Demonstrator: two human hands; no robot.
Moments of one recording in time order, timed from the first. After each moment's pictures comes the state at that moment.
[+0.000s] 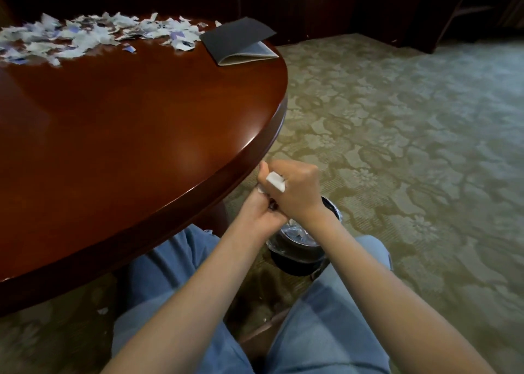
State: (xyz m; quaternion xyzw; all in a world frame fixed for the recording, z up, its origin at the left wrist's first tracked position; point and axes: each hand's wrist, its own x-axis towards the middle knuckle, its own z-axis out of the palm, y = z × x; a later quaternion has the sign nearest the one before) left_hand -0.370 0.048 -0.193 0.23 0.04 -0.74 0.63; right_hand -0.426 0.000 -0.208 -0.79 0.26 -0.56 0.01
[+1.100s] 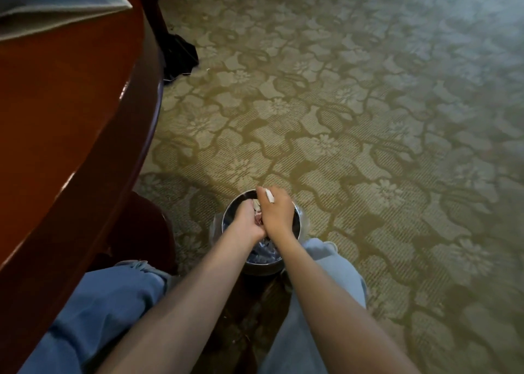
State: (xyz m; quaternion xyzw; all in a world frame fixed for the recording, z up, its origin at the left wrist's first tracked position) left_hand -0.438 -0.155 -0.349 0.54 0.09 -0.72 0.42; right_hand -0.490 -0.162 -0.386 -0.53 0.67 -0.35 0.38
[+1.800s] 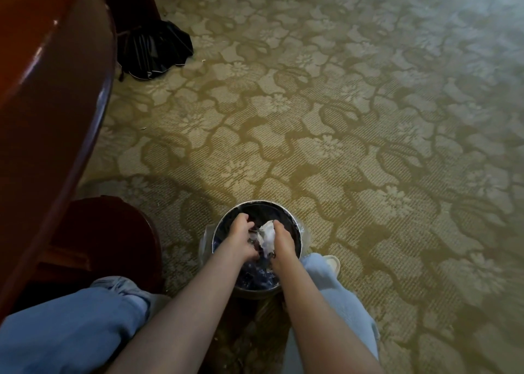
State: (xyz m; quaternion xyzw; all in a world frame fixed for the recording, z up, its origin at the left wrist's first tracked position) left_hand -0.432 -0.200 -0.410 0.64 0.03 -0.70 0.31; right_hand -0.504 -0.196 -0.470 -0.09 0.69 -0.29 0.66
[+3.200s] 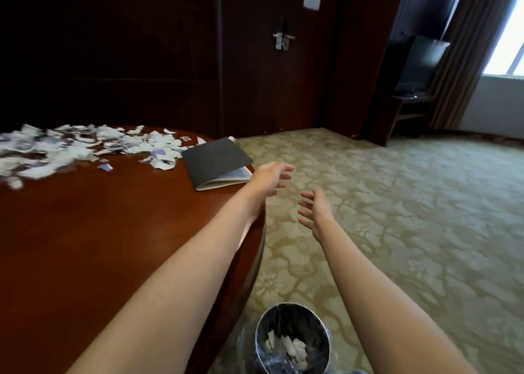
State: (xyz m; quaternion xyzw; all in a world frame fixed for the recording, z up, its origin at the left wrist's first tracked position) left_hand -0.335 -0.175 -0.067 0.57 -0.48 -0.45 0.49; right_hand -0.445 -0.213 -0.130 -0.37 0.56 -0.47 0.58
